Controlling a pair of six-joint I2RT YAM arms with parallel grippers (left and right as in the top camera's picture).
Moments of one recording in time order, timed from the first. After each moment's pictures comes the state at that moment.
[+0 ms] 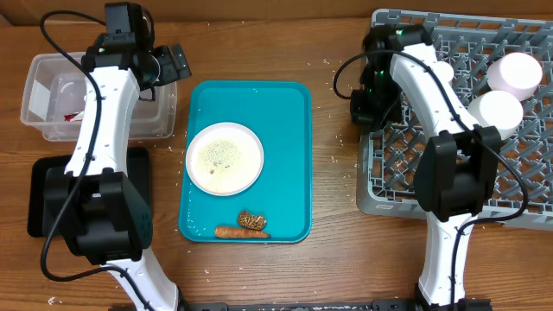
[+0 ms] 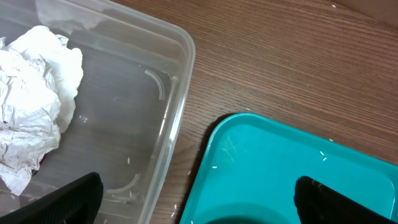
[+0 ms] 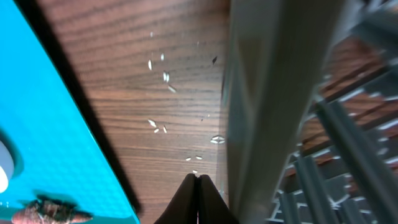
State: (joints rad) left arm 0.07 1.98 1.79 -0.84 0.02 -0.29; right arm 0.18 2.26 2.02 -1.52 -0.18 0.27
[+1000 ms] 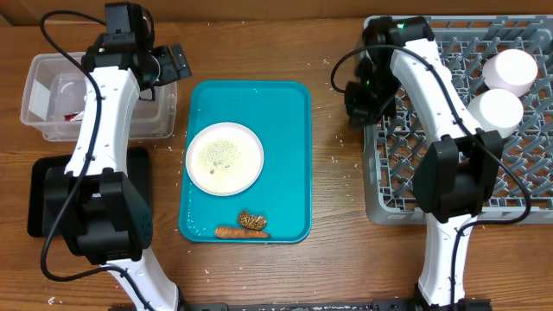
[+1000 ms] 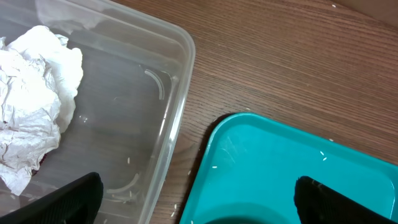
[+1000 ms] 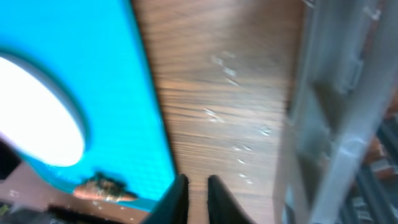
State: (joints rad) left arm 0.07 1.98 1.79 -0.84 0.02 -0.29; right arm 0.20 2.25 2.14 -1.56 -0.32 0.27
